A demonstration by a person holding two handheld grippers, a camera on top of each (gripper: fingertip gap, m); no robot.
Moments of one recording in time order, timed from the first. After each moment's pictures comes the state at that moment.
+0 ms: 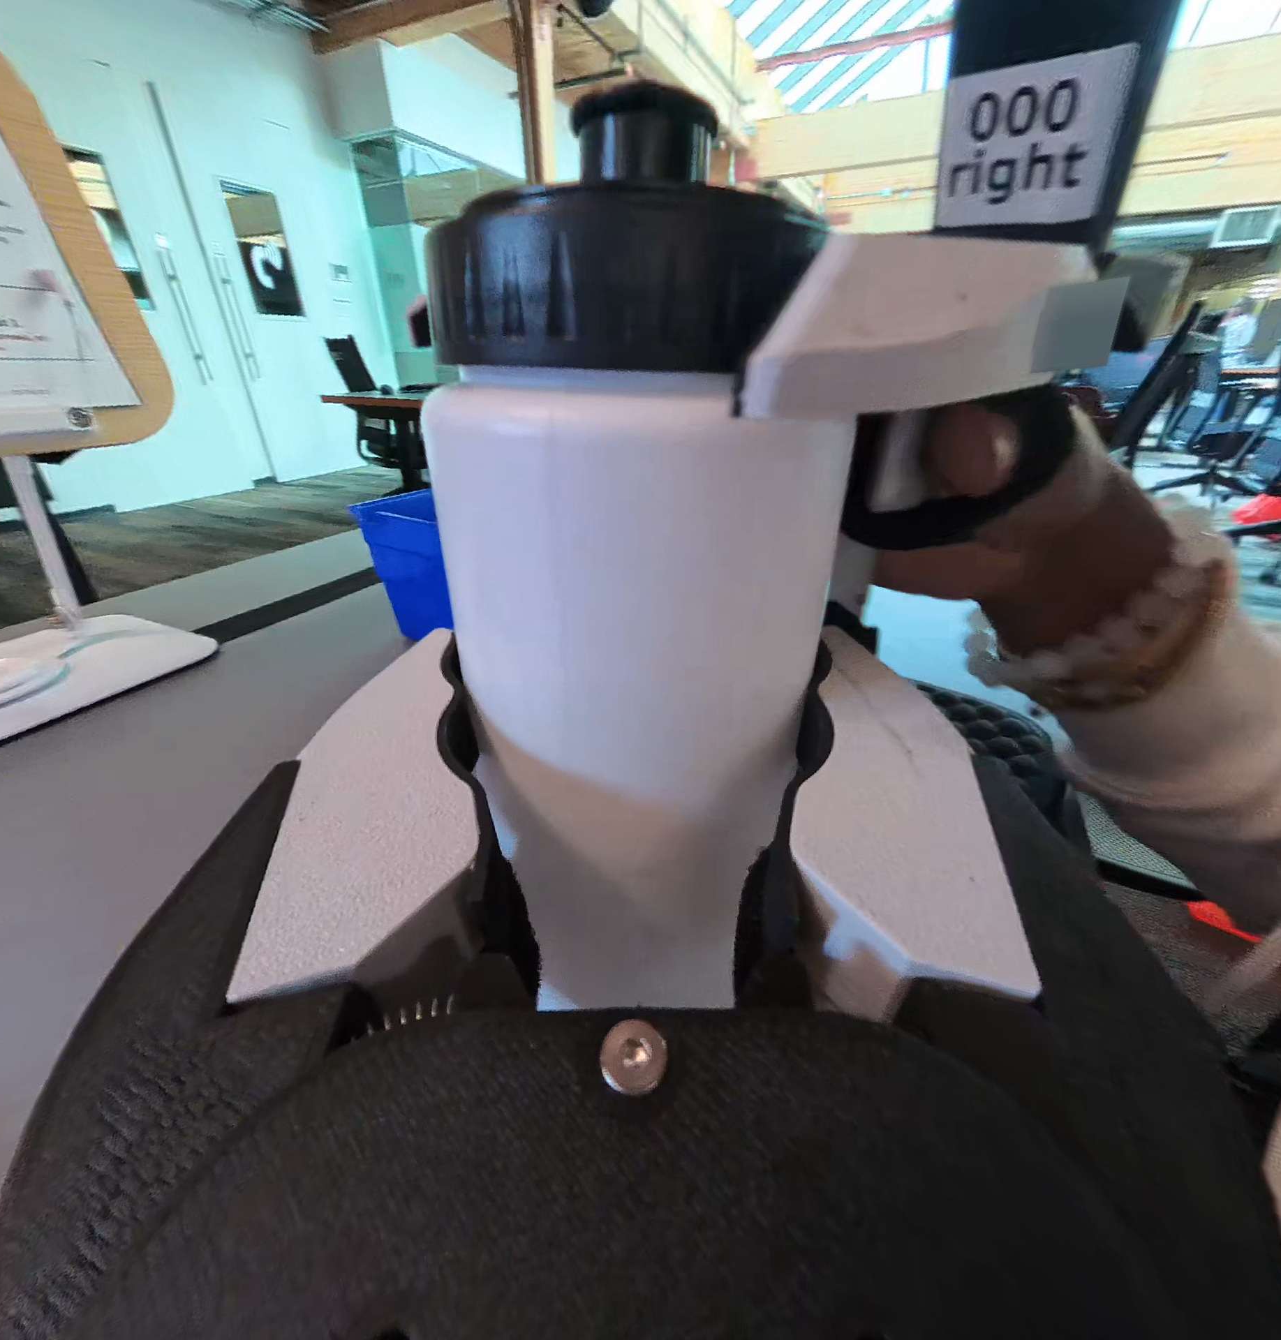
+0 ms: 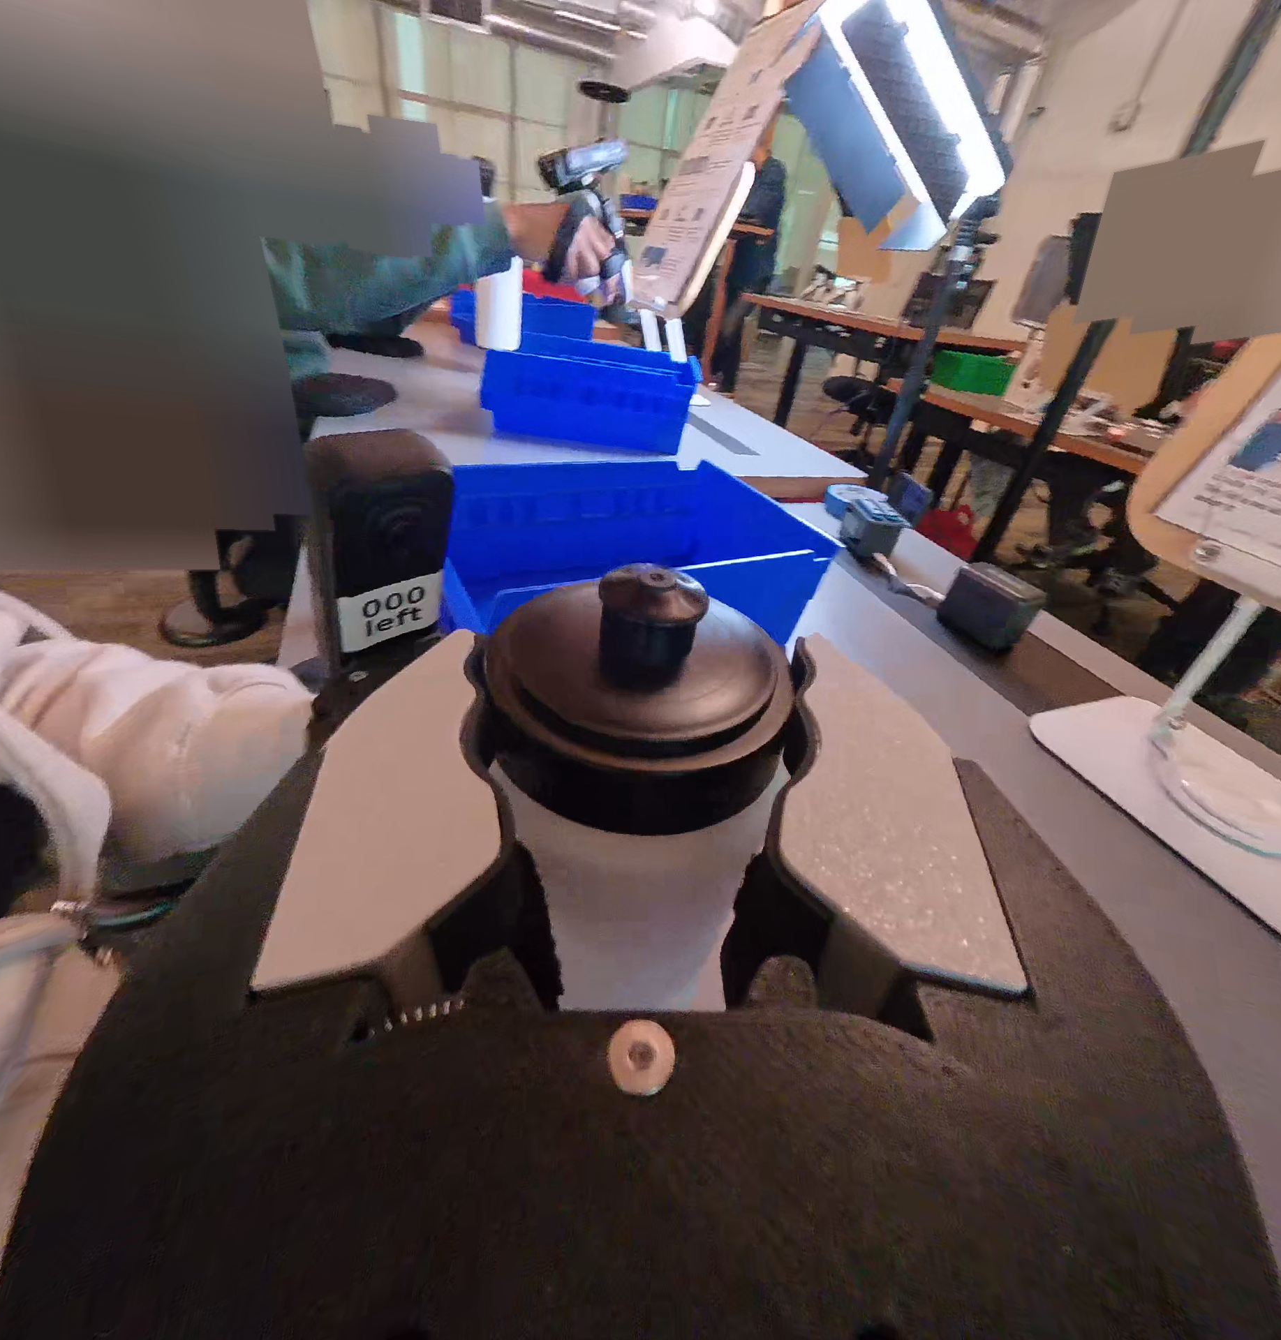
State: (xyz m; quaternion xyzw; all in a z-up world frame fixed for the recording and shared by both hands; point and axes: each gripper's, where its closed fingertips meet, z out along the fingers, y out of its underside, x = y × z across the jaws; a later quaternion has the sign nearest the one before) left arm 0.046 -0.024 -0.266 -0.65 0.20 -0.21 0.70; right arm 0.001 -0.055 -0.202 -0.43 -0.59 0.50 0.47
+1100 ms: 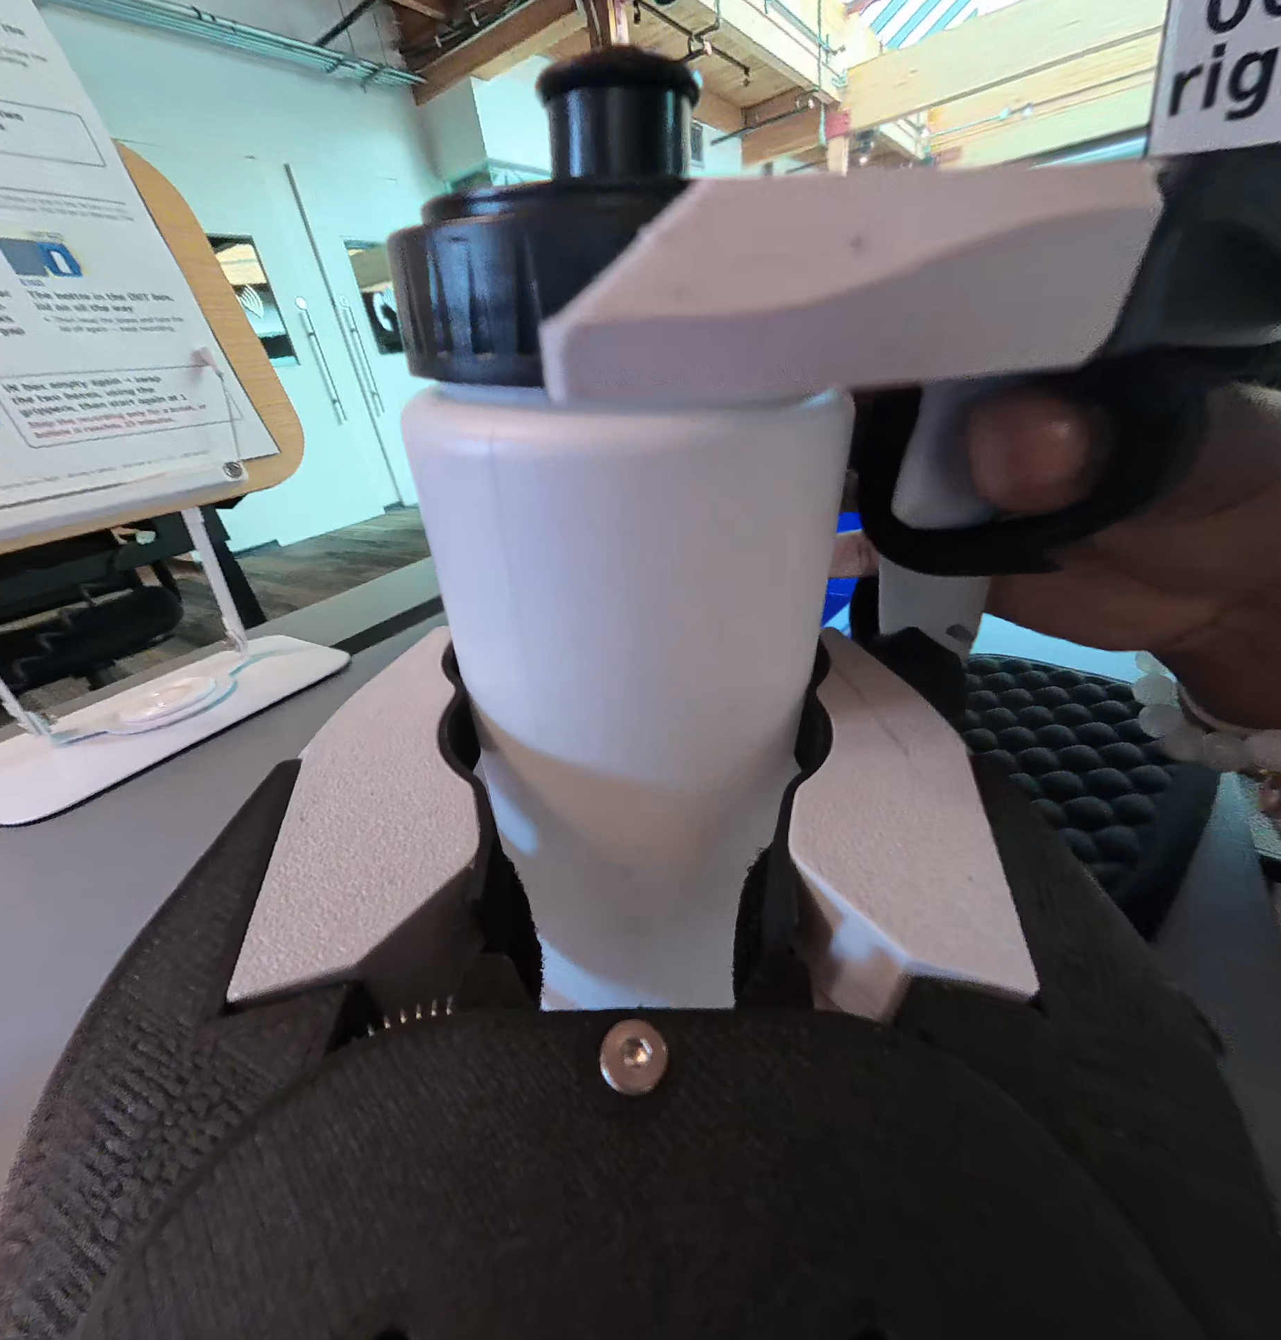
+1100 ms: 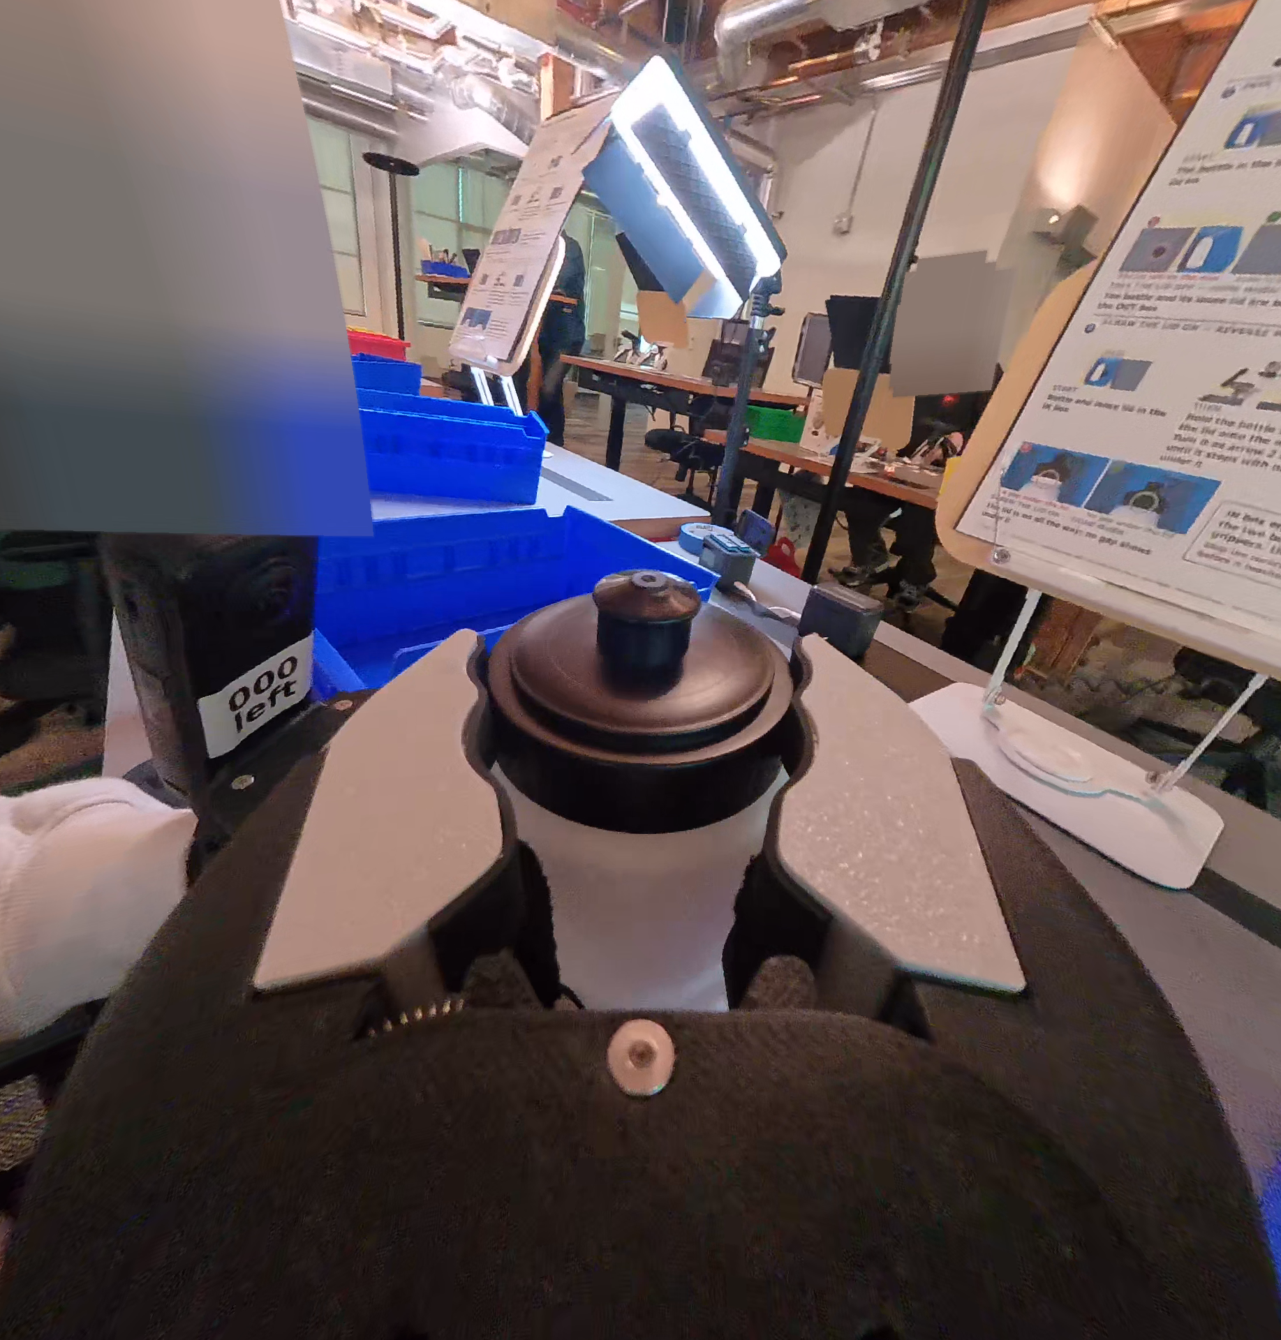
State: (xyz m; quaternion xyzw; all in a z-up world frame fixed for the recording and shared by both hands) left arm 0.033 -0.020 -0.265 -0.65 0.19 -0.11 0.72; right arm -0.004 -0.050 -0.195 -0.47 -0.50 0.45 0.57
